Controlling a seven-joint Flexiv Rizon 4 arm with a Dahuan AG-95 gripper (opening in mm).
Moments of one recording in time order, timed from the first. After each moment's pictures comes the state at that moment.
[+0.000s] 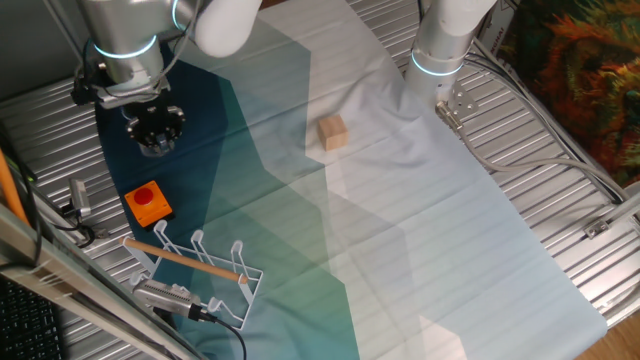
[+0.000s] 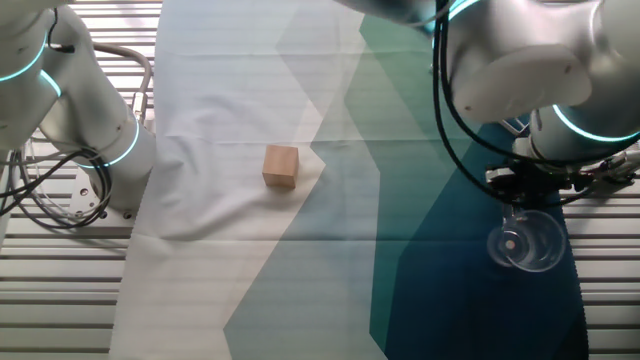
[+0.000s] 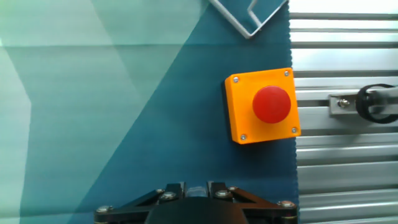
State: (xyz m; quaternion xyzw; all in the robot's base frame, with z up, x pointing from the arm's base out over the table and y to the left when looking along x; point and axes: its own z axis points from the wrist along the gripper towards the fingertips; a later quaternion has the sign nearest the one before) arm 0.669 -0.089 0.111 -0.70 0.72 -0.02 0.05
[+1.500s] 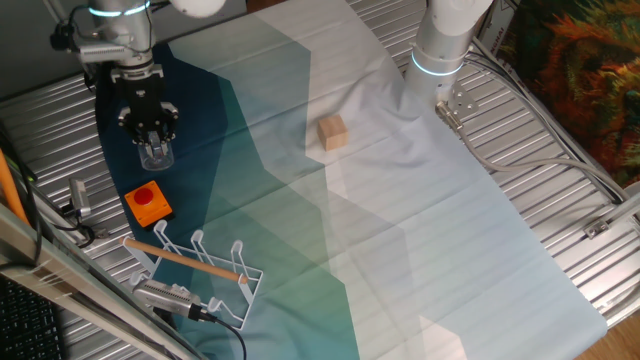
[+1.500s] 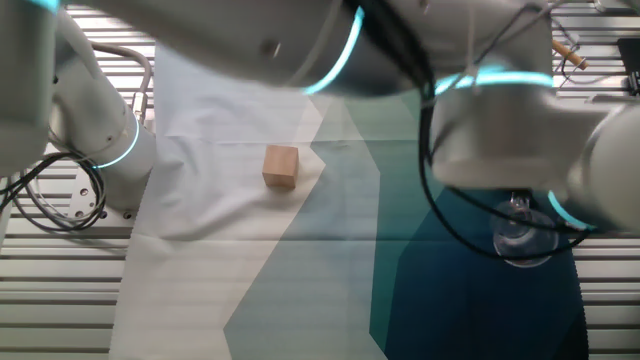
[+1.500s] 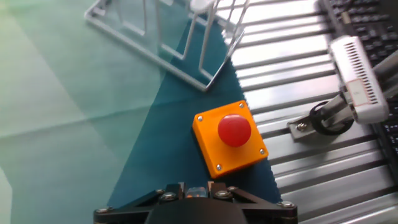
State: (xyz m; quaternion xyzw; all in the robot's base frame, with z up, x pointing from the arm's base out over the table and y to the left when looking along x) arm 0.683 -0.073 0.127 -0.60 0.77 0.09 0.20
